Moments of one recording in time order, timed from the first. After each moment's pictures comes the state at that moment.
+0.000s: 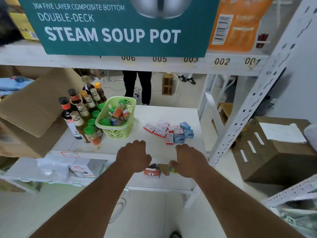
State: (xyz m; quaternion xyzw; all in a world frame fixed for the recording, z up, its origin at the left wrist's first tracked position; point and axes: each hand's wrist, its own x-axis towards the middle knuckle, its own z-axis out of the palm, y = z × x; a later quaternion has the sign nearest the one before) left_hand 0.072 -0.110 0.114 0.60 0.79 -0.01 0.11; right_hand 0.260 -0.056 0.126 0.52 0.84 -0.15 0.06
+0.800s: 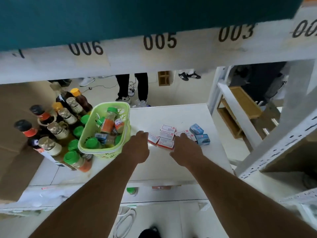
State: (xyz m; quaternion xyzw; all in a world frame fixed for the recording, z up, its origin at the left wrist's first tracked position) left_hand -0.010 0.062 0.028 0.64 0.76 -0.02 0.13; right_hand 0.171 0.089 0.038 0.58 0.80 -0.16 0.03
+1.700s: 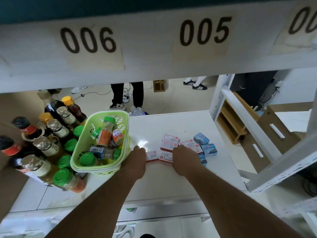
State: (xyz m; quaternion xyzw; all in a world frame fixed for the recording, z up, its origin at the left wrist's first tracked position) left_hand -0.047 0.088 -0.035 0.66 0.74 -0.02 0.11; right_hand 0.138 0.121 0.003 0.57 0.81 -0.11 0.08
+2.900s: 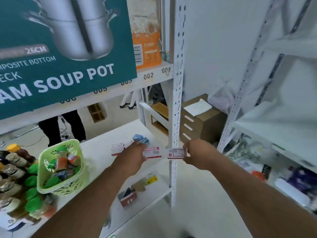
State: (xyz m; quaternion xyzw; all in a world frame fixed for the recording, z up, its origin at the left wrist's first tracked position) left_hand 0.104 -0.053 0.152 0.86 0.50 0.07 0.12; right_hand 0.342 -0.131 0.177 0.74 0.67 -0.10 -0.02
